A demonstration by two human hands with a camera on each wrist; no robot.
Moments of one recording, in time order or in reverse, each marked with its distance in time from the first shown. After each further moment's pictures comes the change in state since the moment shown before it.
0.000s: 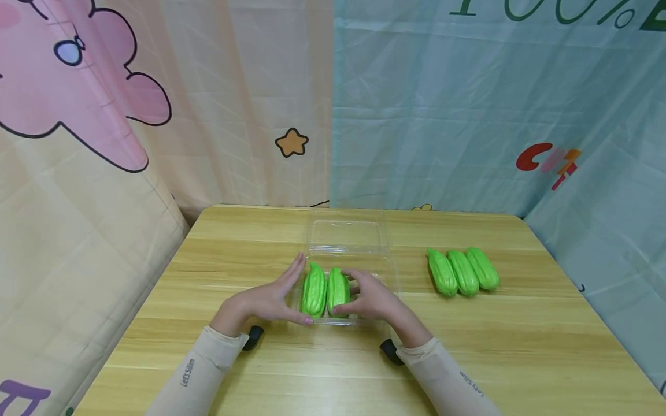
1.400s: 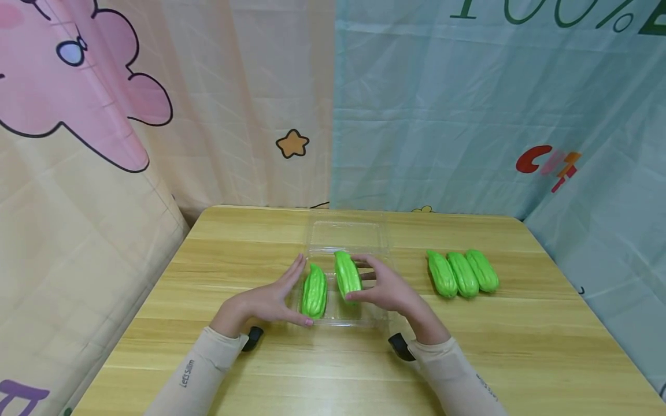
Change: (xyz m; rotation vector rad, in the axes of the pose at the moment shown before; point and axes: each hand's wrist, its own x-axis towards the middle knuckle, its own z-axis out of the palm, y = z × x) left_hand 0.001 -0.001 0.000 0.013 0.002 -0.001; right_hand -0.014 -0.013 -0.032 0.110 0.104 0.008
